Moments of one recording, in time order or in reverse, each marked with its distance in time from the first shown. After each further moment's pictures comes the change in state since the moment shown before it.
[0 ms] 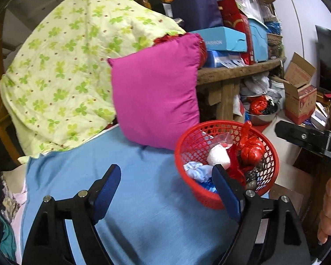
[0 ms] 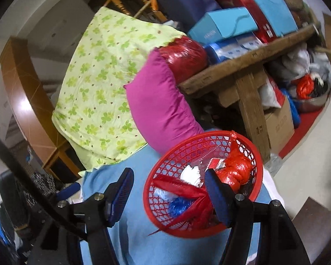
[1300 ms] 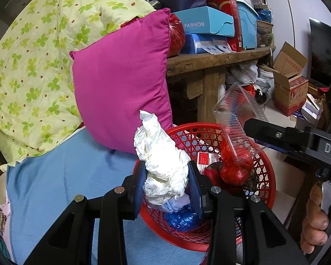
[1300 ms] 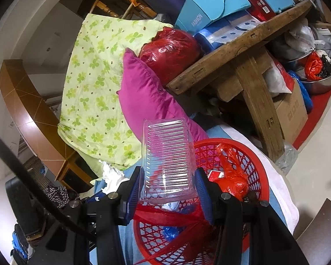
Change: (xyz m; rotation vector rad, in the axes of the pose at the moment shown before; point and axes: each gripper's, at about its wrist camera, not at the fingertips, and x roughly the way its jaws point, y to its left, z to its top) left arm 0.088 -0.057 0.037 0.046 0.088 -0.120; right arm 0.059 -0.062 0.032 0.139 0.046 0.099
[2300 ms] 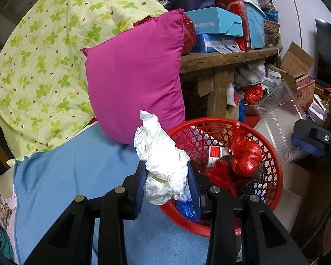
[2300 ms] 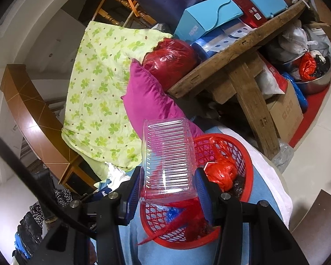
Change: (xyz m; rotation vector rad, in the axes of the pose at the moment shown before) left arm -0.016 0.014 -0.011 -0.015 0.001 0.055; right arm -0.050 0.005 -0.020 0.009 -0.044 0.014
